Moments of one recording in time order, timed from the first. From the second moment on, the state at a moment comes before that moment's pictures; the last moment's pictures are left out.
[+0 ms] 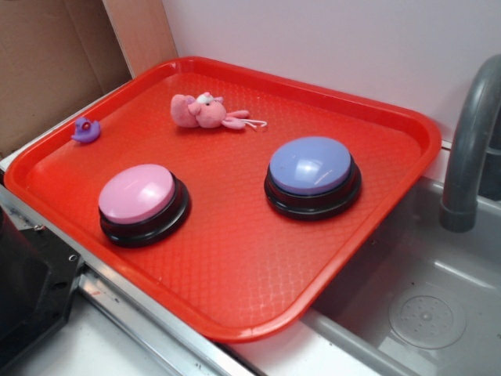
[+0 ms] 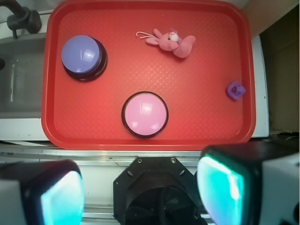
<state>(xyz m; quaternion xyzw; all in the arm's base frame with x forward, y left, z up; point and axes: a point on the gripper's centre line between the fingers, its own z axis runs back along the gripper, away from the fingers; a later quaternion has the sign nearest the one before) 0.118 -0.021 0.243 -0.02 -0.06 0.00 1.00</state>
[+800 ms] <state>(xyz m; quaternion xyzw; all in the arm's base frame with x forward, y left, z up) 0.181 0.000 0.203 -0.05 -0.04 -0.14 0.99</state>
